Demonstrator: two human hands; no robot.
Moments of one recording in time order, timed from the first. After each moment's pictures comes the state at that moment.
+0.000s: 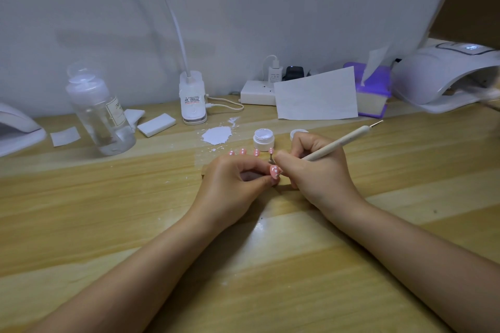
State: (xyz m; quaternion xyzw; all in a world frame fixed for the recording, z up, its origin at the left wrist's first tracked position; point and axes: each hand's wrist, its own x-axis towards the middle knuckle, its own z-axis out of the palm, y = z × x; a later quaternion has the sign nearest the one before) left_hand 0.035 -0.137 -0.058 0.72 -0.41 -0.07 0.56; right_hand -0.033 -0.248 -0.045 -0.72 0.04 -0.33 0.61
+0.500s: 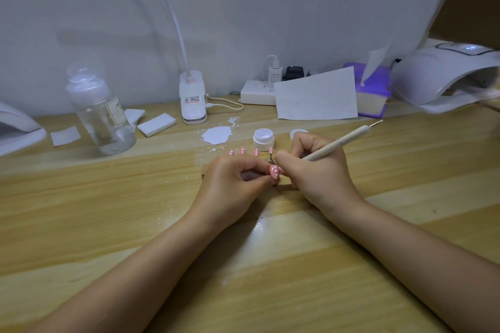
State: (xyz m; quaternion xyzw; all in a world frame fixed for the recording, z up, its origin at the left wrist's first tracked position) left_hand 0.036 -0.137 -0.059 0.72 -0.41 -0.07 0.56; right_hand -0.031 -0.249 -0.046 -0.72 0.05 -0.33 0.61
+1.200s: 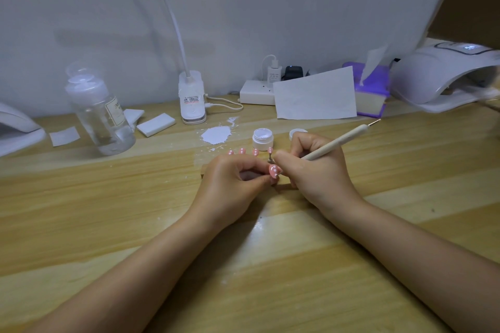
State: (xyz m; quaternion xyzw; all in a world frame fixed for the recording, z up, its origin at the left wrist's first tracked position) left_hand 0.036 -0.137 -0.059 0.72 -0.40 -0.07 0.56; right_hand -0.033 -0.249 -0.045 -0.72 0.05 -0.33 0.61
